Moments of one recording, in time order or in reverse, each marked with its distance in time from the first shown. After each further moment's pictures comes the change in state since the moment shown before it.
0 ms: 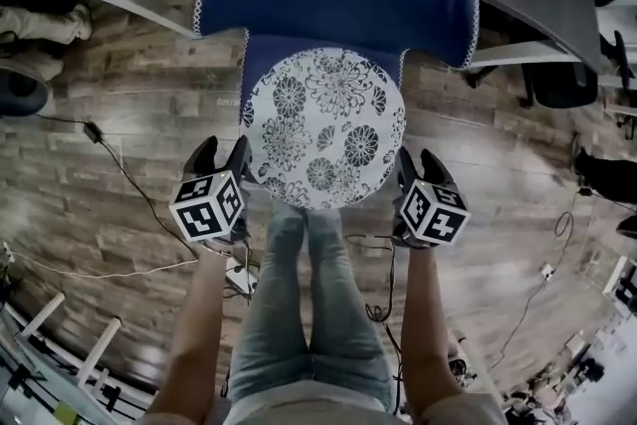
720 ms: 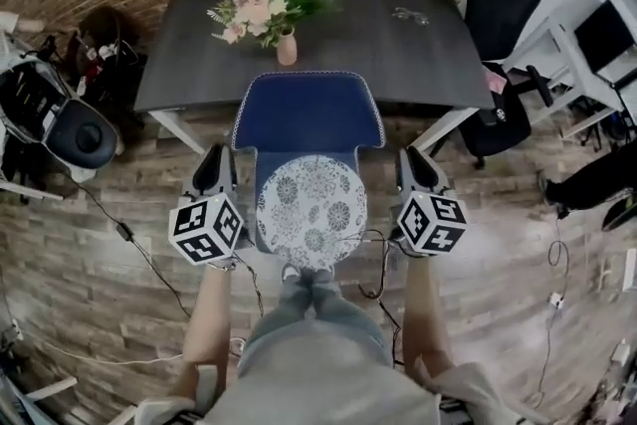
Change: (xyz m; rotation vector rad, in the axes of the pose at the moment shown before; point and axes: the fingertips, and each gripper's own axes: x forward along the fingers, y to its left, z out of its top) left arm -0.254 -0.102 0.277 0.117 -0.644 -0.124; right arm -0.272 0.060 0.254 -0.053 -0.630 0.090
